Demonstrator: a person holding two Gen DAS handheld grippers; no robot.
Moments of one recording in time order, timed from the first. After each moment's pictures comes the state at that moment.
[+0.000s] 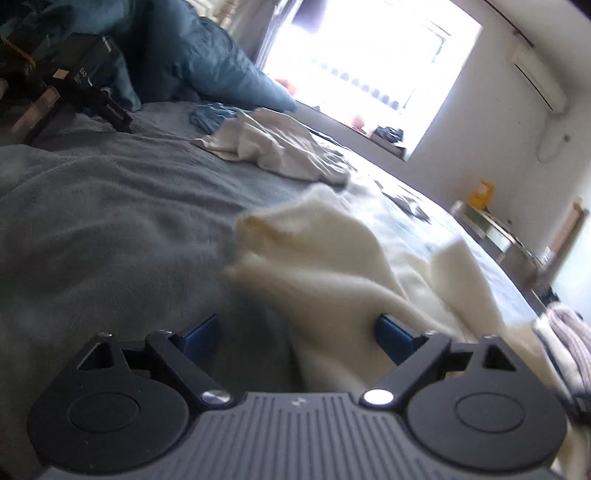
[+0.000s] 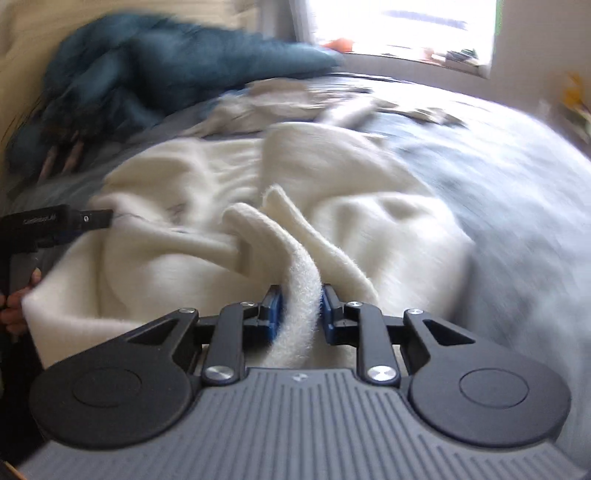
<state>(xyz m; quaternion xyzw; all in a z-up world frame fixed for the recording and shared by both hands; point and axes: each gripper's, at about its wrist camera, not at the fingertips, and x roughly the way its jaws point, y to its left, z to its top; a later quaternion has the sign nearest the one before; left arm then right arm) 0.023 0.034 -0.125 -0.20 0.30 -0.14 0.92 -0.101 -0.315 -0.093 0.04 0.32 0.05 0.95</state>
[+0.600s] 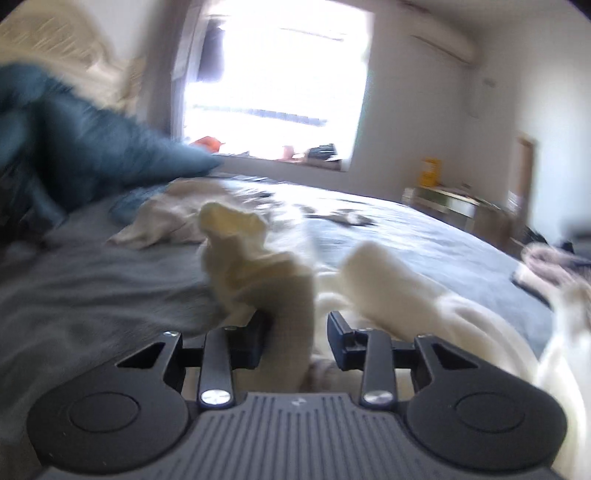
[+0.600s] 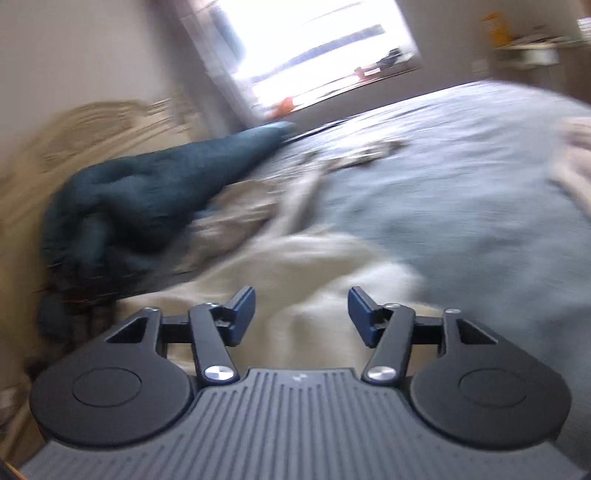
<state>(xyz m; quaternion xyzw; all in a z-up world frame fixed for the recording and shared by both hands) -0.022 -0.057 -0.090 0.00 0.18 -0.22 0.96 -0.091 -0.387 -0.017 0.23 0.24 0.08 0.94</state>
